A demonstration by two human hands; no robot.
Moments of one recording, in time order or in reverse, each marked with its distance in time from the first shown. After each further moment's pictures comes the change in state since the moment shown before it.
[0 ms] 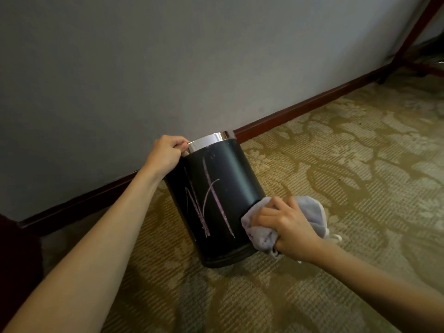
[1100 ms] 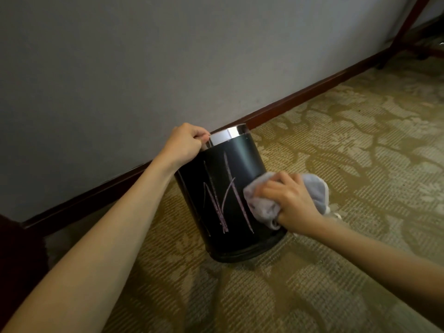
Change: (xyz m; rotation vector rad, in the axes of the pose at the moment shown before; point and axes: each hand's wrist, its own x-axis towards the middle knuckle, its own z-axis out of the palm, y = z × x) left_hand -0.008 0.047 0.022 0.093 -0.098 0.081; right_hand 0.009 0.008 -0.014 -0.059 0.182 0.105
